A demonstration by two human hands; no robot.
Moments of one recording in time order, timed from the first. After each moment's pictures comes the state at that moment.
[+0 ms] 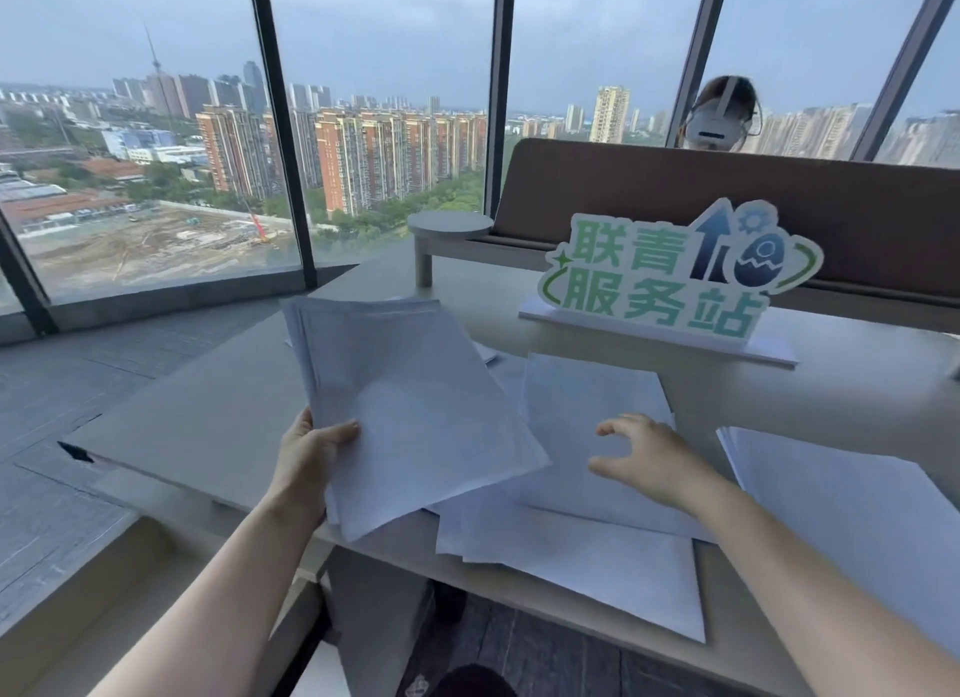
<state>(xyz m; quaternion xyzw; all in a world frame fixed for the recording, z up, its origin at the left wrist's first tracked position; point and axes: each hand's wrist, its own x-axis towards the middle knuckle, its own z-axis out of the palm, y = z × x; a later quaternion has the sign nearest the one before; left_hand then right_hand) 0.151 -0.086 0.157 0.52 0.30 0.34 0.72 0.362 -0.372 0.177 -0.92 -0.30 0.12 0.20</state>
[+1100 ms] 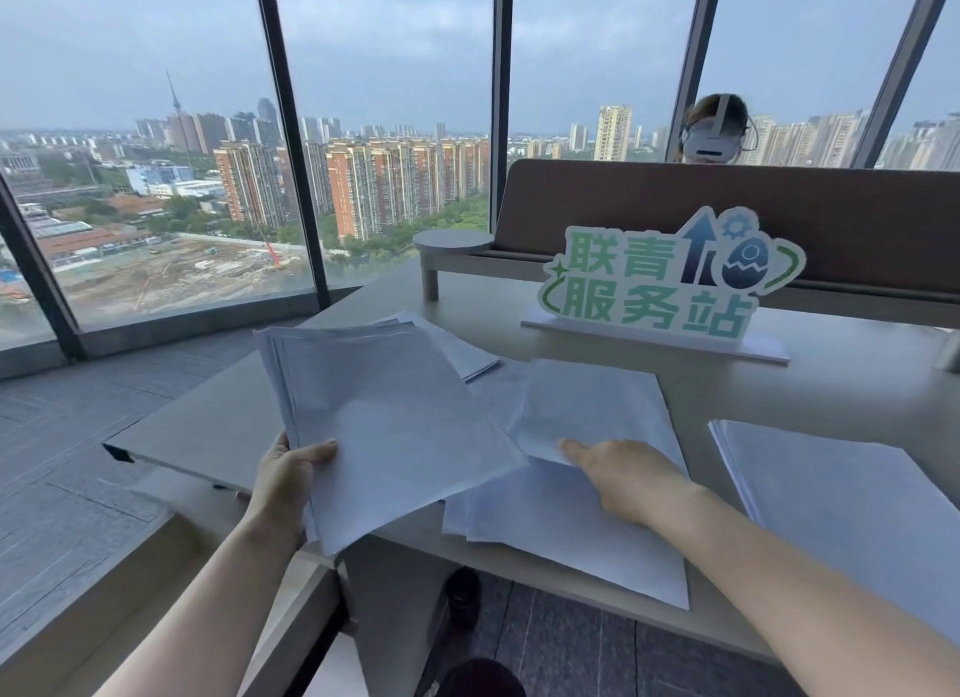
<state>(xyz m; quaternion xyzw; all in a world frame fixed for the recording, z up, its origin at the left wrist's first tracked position) 0.105 -0.098 0.161 0.49 0.33 0.36 0.72 0.314 -0.366 0.180 -0.88 -0.46 0.01 -0.10</state>
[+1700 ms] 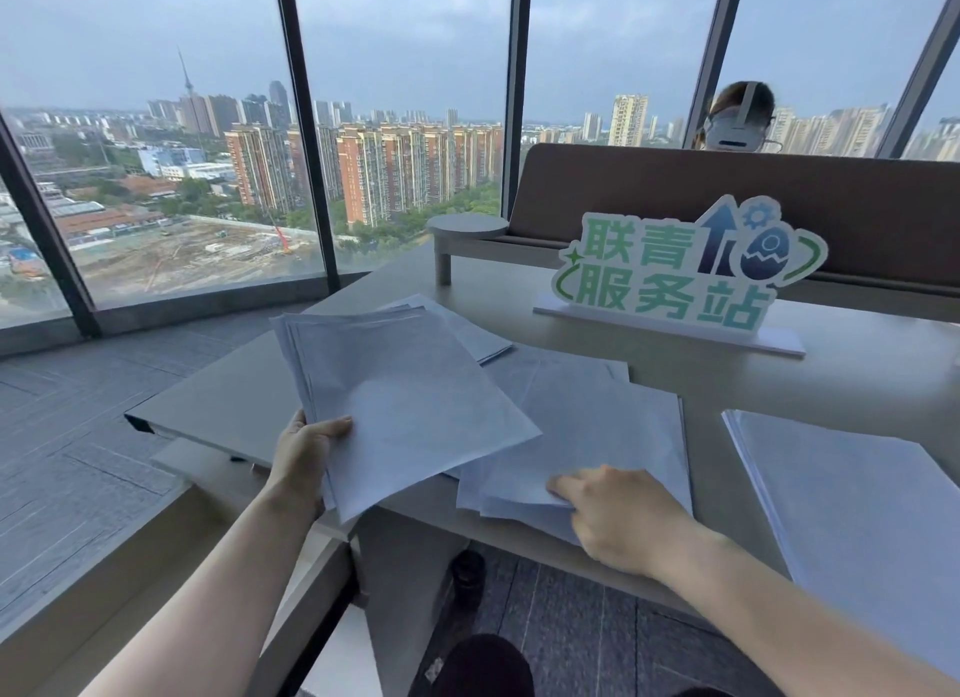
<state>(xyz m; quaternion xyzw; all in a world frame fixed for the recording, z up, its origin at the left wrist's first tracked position) 0.107 -0.091 0.153 0.47 0.33 0.36 0.74 0.256 -0.374 0.164 -0.85 -0.52 -0.02 -0.02</state>
